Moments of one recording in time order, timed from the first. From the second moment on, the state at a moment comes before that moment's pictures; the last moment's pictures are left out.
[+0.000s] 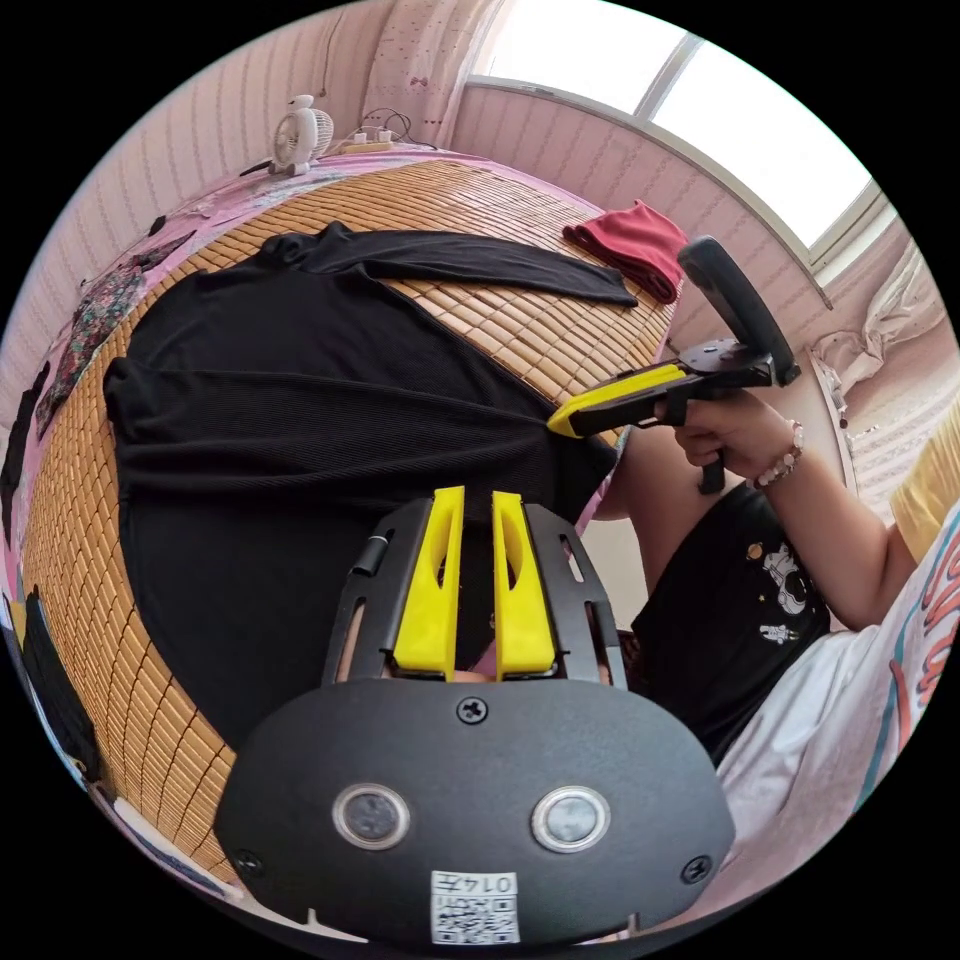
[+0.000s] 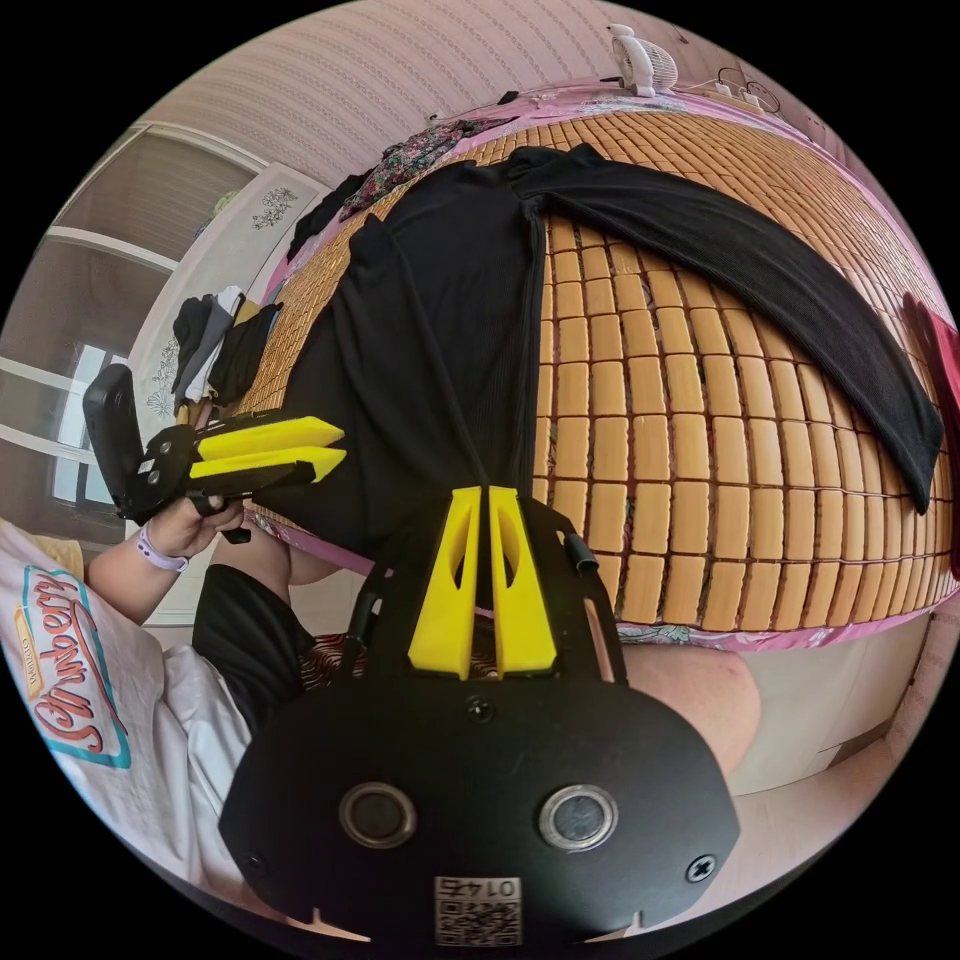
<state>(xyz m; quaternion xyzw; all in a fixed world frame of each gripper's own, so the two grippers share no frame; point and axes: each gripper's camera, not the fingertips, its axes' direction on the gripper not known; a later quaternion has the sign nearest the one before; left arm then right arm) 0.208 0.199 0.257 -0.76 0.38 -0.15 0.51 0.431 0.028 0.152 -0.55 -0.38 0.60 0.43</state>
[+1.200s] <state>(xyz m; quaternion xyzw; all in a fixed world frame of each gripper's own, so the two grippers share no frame) 0.197 0.239 0.260 -0.76 0.33 -0.11 0.54 0.508 0.213 0.140 -0.60 0.08 0.65 0.47</state>
